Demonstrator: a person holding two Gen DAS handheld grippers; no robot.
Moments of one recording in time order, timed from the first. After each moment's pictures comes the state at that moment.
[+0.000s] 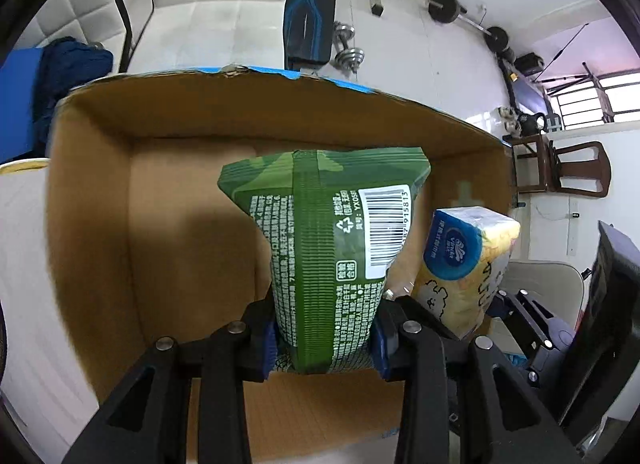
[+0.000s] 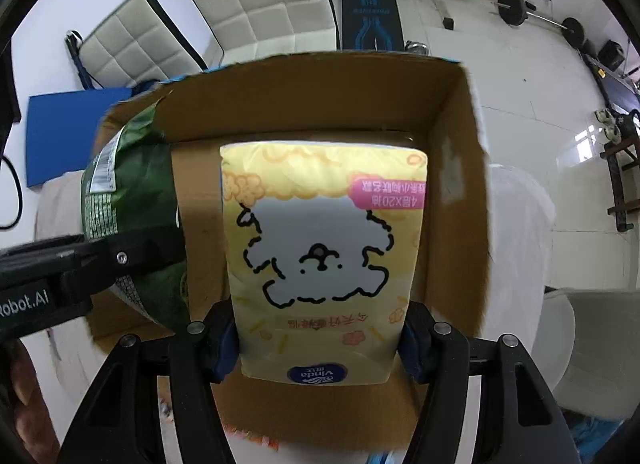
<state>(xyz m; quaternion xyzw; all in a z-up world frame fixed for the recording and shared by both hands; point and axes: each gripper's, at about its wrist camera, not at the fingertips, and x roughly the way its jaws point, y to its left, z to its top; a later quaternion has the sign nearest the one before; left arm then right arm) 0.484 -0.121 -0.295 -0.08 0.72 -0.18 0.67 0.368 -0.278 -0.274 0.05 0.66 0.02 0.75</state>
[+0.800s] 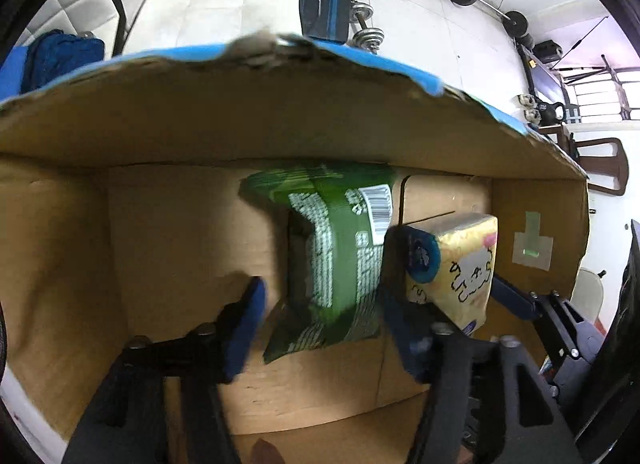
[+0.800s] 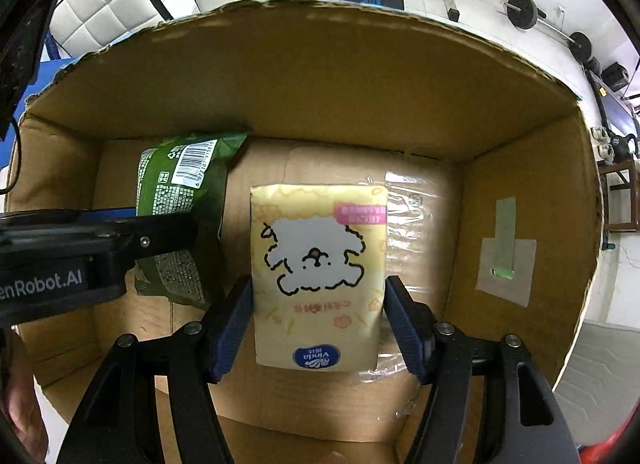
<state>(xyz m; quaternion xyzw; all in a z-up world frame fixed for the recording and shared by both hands) 0.488 -0.115 -0.321 -0.05 0.74 -0.17 0.65 0.418 -0.263 -0.341 0.00 0.70 0.00 0.72</state>
